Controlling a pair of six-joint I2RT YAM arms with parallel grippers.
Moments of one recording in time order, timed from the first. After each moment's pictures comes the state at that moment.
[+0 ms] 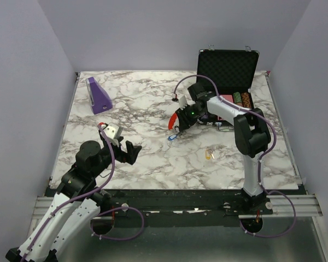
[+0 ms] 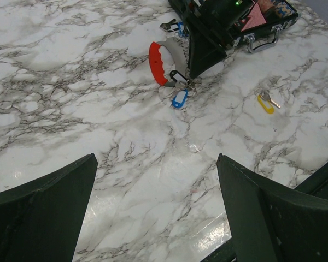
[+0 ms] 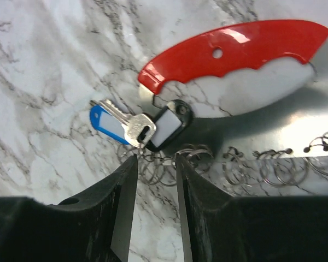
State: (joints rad) left arm -0.53 0.41 0.61 -0.44 0.08 -0.15; right arm 0.46 2.10 1.58 -0.64 -0.56 -0.34
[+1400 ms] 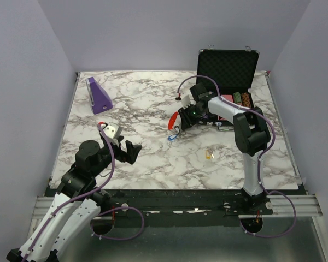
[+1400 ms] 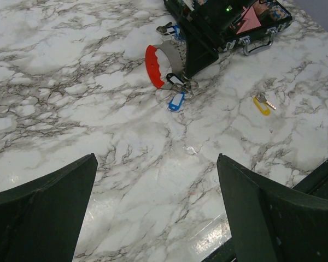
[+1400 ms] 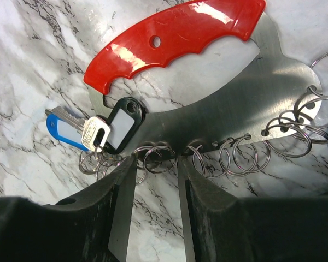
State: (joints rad) left arm -0.51 0.42 0.61 -0.43 0.12 -0.15; right arm 0.43 2.12 1.56 -0.59 -0.46 -0.26
